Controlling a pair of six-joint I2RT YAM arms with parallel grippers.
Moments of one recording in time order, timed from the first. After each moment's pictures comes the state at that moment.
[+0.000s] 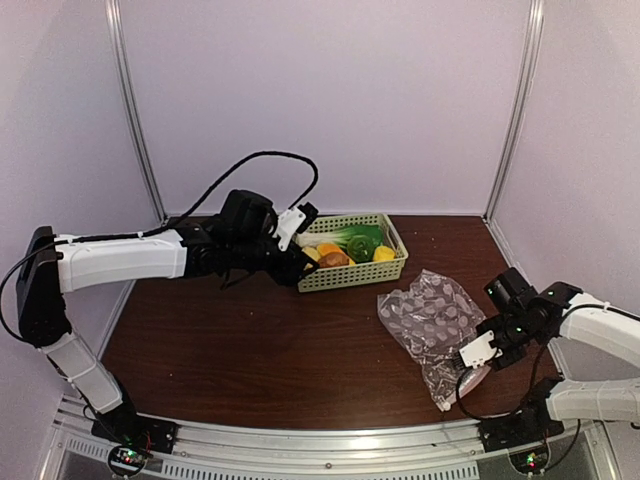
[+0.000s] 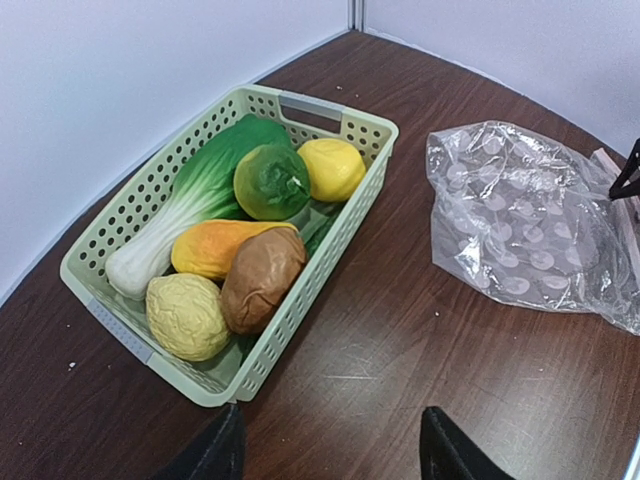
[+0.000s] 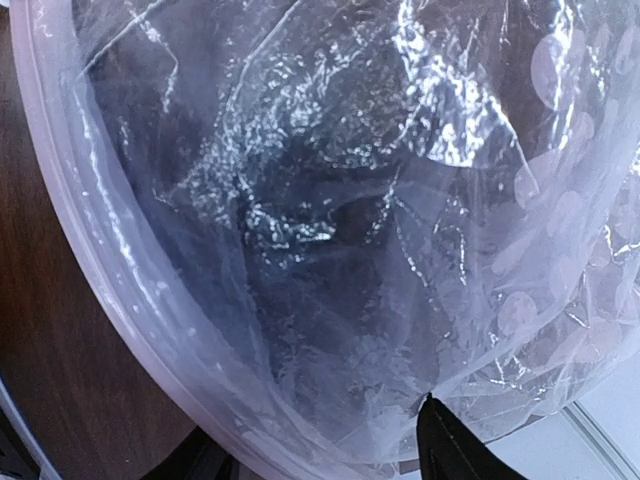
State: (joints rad) left arm -0.82 1.62 1.20 -0.15 0.06 0.07; right arm 0.46 0.94 0.55 -0.88 0.14 -1.41
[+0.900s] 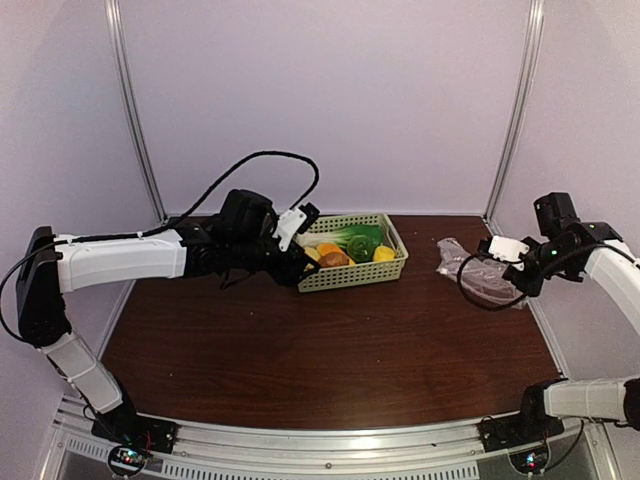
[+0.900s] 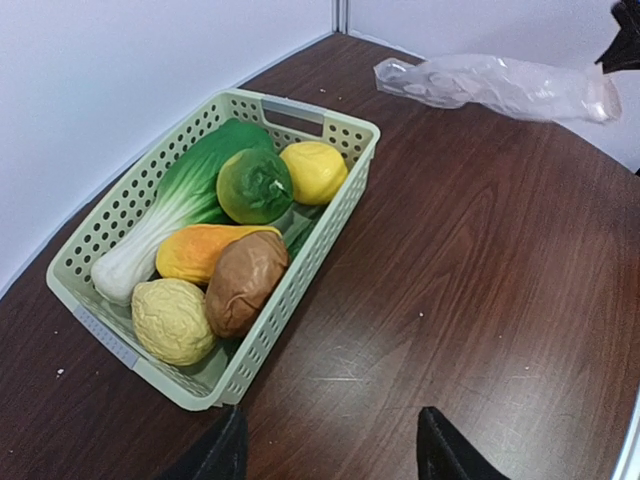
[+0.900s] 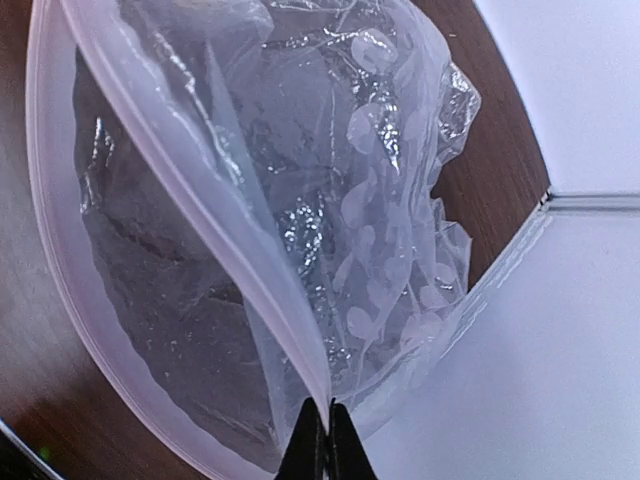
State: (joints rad) left arm -0.82 1.62 1.20 -0.15 0.10 0.06; right arm 0.07 1.04 0.99 -0.93 -0.03 -1.03
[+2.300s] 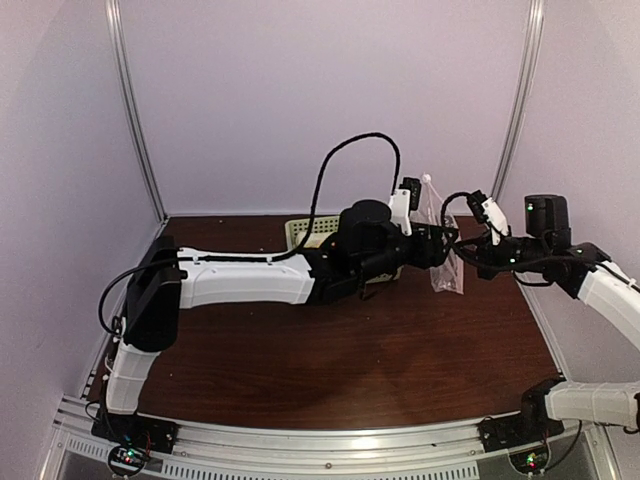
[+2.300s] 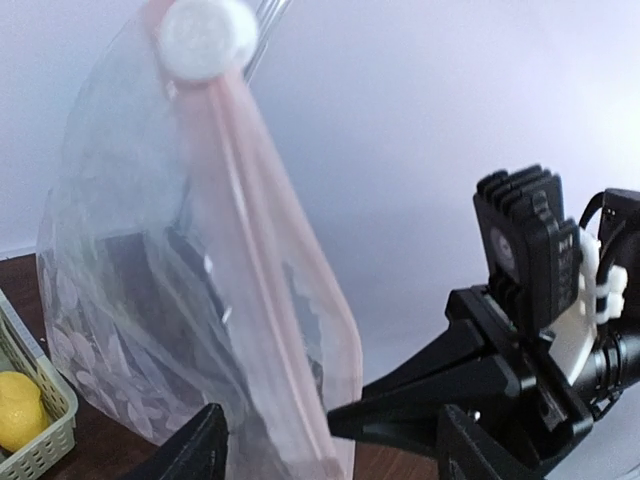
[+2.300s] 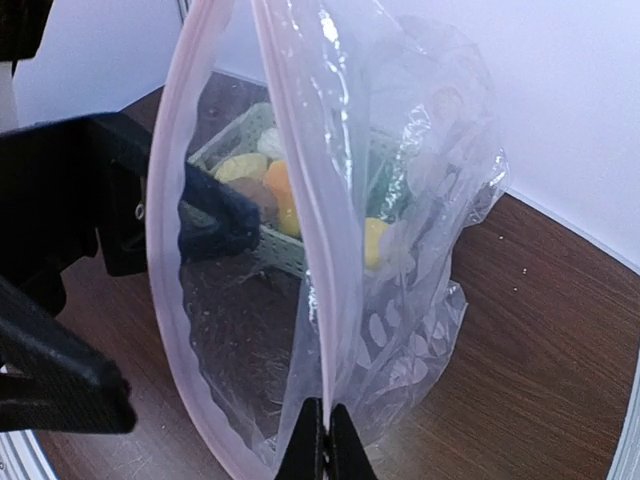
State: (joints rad) left arm -1.15 2.22 1.84 0.38 -0.07 -0.49; right arm 0.26 0.96 0.85 -0.38 -0.37 -0.18
